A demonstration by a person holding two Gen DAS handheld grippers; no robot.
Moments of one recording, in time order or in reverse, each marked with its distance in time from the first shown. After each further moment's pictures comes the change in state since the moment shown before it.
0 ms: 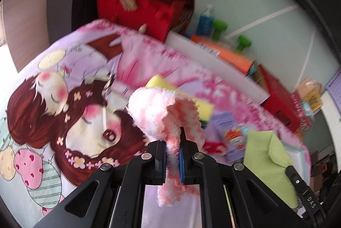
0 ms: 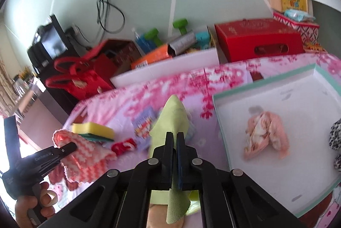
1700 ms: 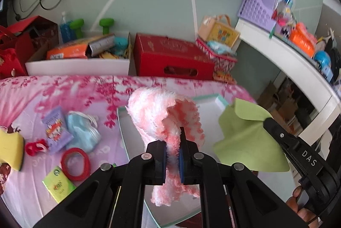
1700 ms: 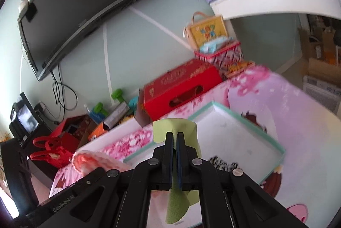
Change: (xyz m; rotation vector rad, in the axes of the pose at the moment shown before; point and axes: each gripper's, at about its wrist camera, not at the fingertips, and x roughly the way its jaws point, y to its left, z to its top) left arm -0.030 -0.267 -0.087 0.495 0.022 -0.408; right arm -0.123 -0.163 0.017 0.280 -0.303 -0.212
